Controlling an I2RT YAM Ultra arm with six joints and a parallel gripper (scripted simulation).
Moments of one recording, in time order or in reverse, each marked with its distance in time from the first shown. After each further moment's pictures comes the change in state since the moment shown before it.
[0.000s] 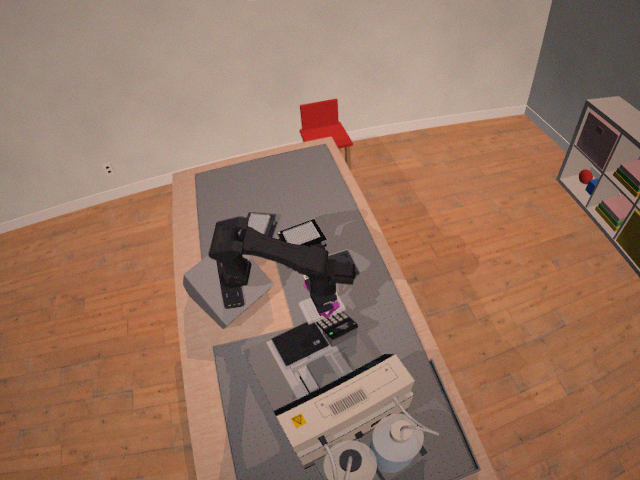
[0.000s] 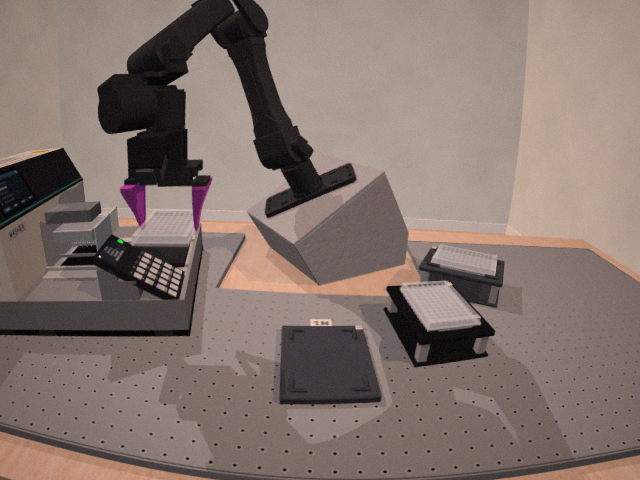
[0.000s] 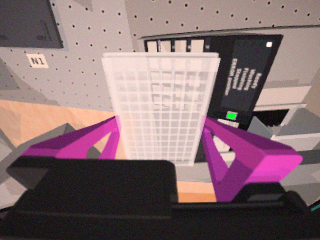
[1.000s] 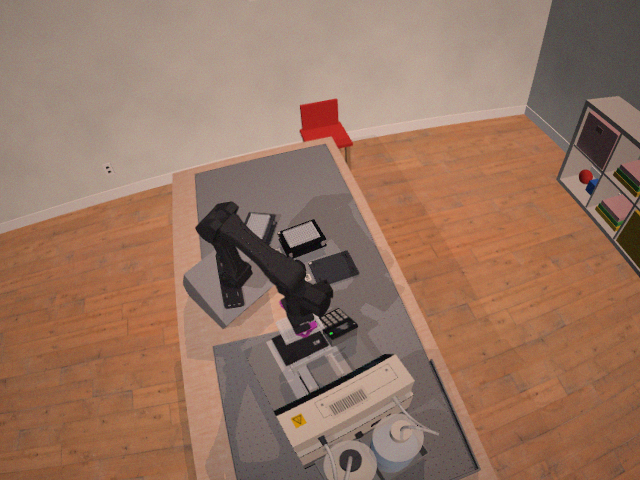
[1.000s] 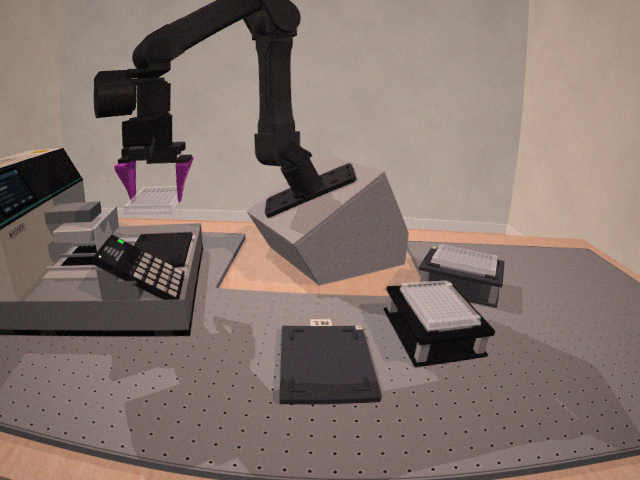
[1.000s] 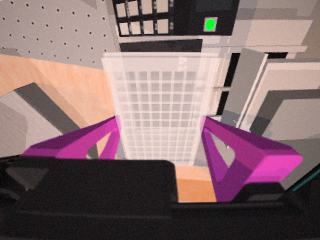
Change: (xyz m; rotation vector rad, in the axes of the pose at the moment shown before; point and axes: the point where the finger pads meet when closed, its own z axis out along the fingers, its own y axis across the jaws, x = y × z) arm 0.093 -0.046 -0.017 0.000 0.009 -0.037
